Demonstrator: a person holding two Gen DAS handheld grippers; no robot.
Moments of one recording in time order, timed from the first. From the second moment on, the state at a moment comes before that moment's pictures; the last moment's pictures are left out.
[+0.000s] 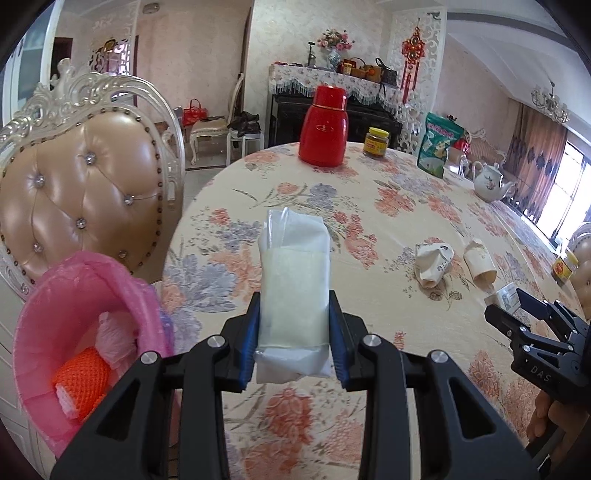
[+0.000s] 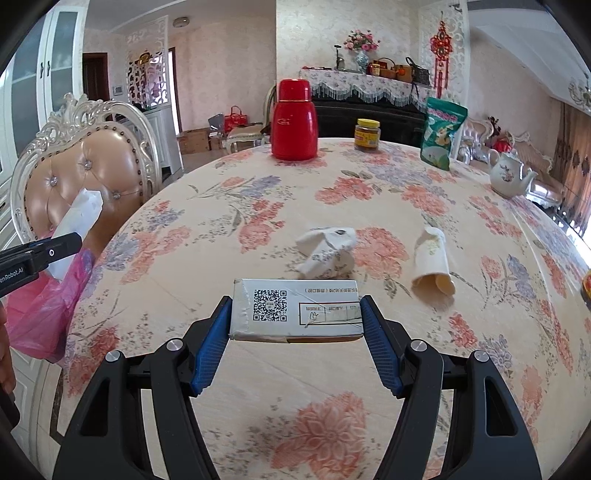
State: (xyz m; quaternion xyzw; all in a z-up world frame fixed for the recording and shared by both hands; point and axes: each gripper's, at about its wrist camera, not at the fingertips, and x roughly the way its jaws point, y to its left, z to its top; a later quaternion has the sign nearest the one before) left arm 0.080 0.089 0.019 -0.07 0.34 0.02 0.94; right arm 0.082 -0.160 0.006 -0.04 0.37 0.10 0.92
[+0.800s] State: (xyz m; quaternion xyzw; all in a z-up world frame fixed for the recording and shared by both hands) left arm 0.027 0.180 0.039 -0.10 0.30 0.08 0.95; right arm 0.075 -0.075 0.026 -0.07 0.36 0.16 0.92
